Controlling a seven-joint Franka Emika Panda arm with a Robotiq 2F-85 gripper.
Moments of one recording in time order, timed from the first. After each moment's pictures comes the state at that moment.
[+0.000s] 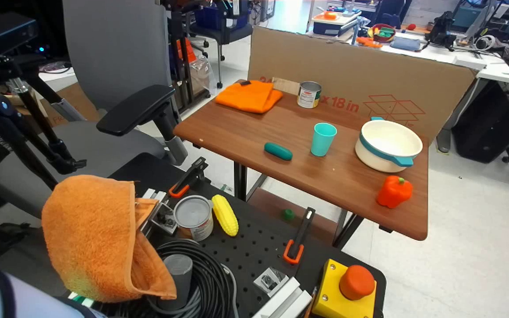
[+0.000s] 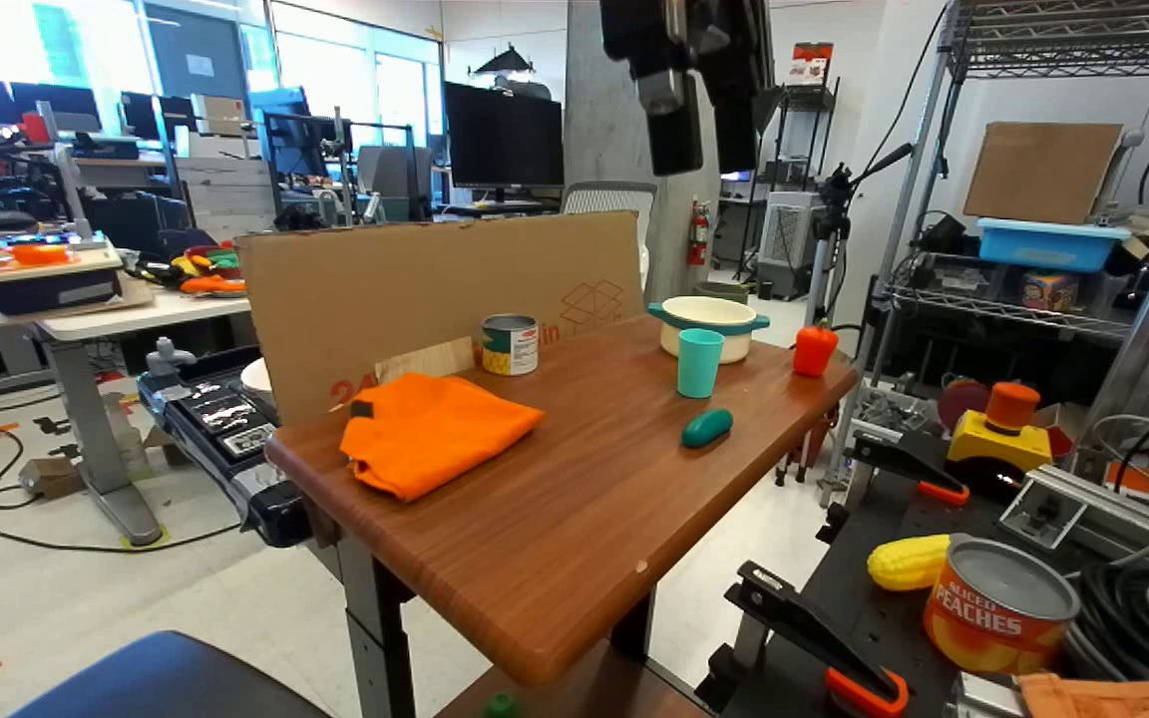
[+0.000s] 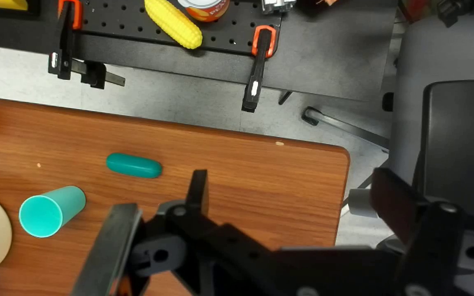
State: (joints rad) arm 0.15 -0.11 0.21 -2.26 0.03 1.93 0.14
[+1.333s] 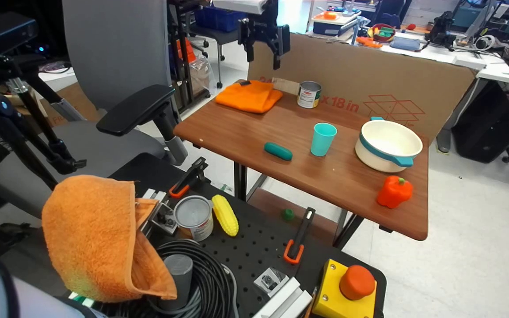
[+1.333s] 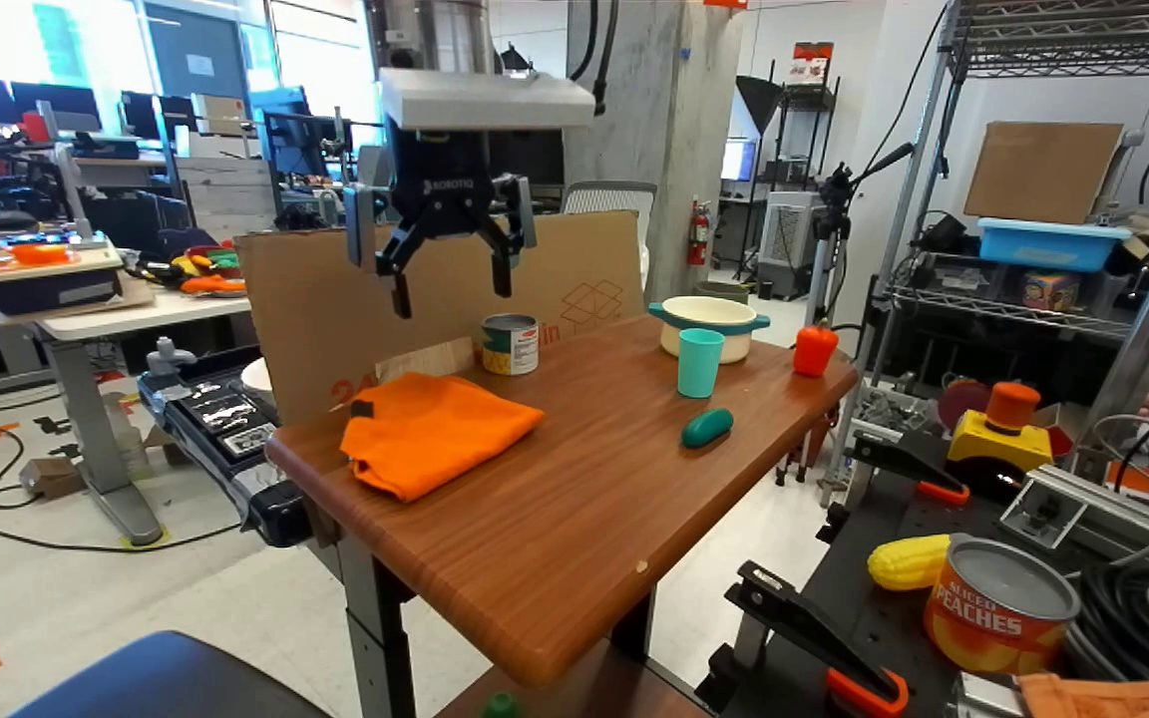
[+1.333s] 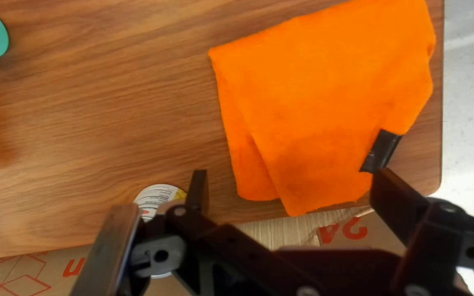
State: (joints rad) arm 0.24 0.54 0.04 -1.74 -0.18 2.28 0.55
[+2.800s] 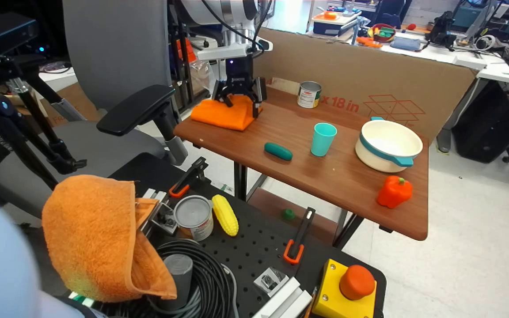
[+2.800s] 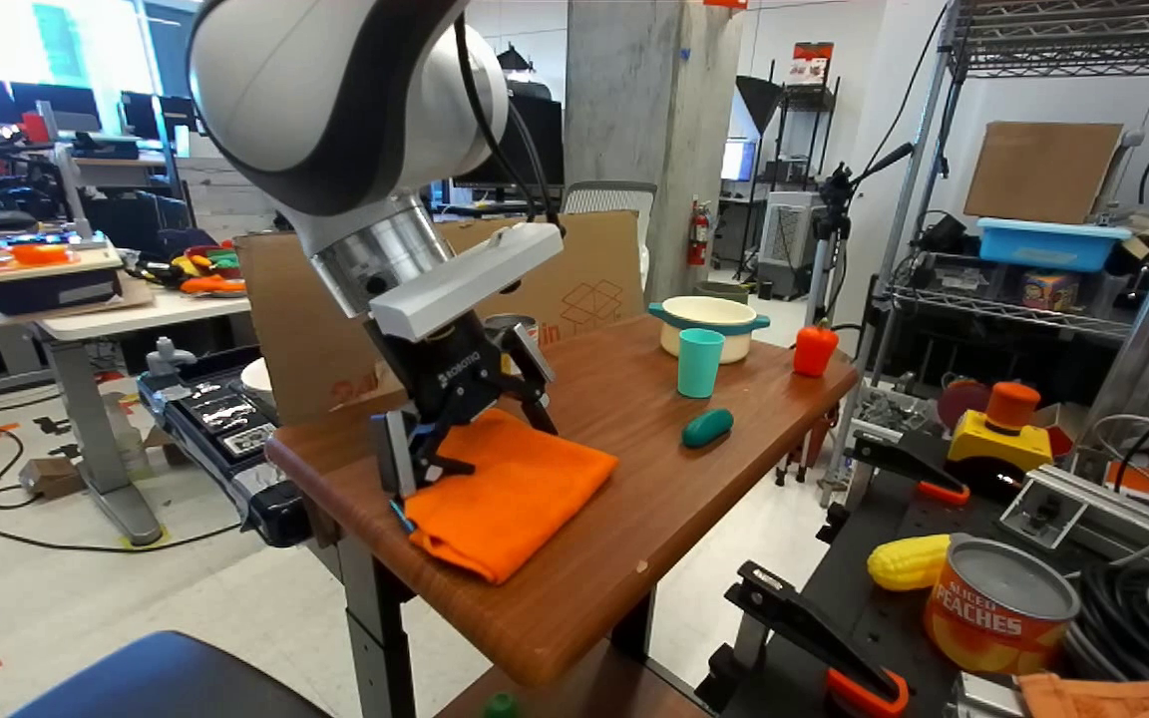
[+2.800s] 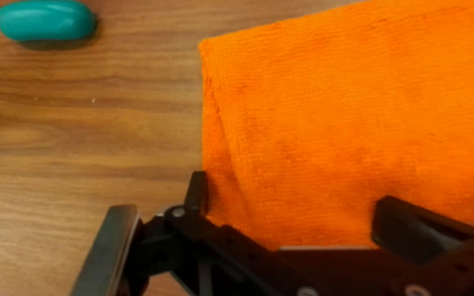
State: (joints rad) arm 0.36 0.87 0.00 -1.49 -0.18 1.86 0.39
